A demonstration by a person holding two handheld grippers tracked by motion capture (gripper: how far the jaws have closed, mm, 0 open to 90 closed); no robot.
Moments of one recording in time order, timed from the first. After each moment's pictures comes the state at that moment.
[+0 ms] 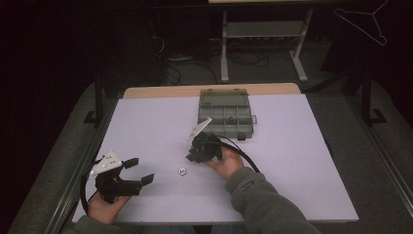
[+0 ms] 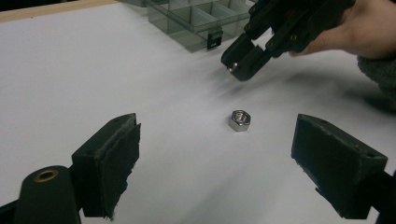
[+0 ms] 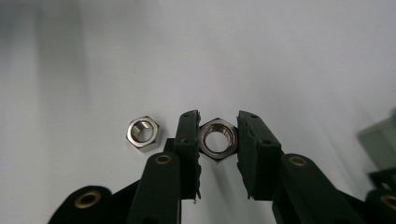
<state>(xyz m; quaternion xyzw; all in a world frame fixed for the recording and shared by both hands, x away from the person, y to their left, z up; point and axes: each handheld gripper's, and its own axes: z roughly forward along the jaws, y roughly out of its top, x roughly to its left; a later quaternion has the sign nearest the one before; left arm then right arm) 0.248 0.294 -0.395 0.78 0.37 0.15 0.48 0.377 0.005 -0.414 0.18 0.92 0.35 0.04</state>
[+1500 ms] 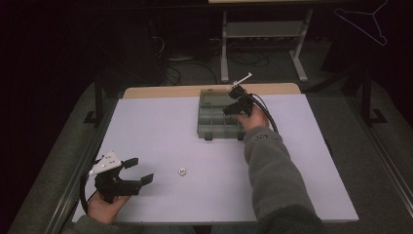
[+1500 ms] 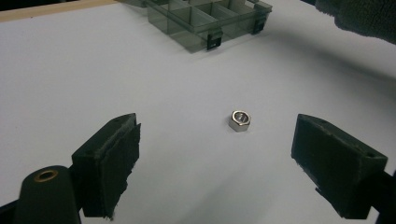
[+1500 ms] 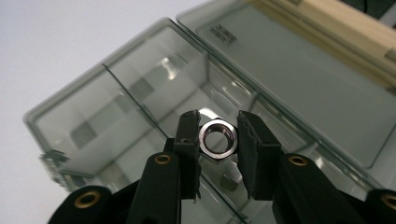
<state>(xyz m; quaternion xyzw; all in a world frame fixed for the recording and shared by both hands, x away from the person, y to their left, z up) 0.249 0.295 -0.395 0.78 0.37 0.15 0.48 0.513 -0.099 -0.393 0.39 0.86 0.32 0.09</state>
